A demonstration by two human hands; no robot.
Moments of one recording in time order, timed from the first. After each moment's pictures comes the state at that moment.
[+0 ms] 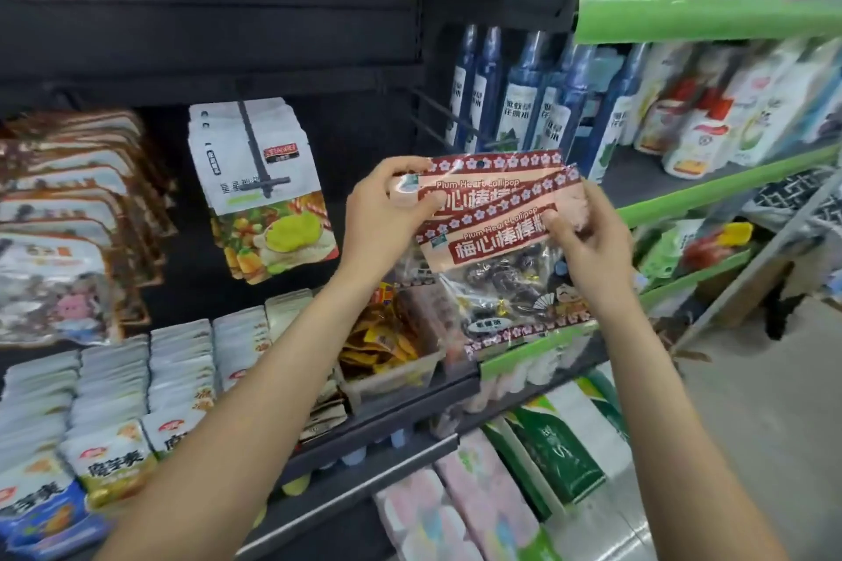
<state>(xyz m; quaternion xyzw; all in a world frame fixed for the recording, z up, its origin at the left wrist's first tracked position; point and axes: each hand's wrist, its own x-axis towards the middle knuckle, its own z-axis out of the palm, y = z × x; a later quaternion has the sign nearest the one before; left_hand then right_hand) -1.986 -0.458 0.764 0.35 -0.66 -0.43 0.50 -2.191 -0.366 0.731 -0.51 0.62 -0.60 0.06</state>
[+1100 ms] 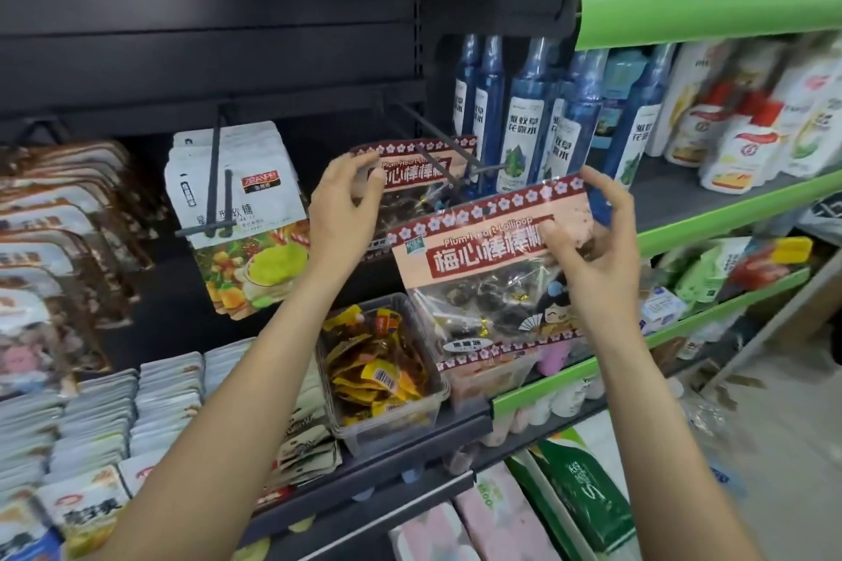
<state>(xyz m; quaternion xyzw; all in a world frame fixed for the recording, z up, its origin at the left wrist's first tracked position) -2.001 -0.547 0.745 0.43 -0.73 -0.18 0.51 -2.195 -0.389 0.732 -0.51 0.49 -0.70 0.11</state>
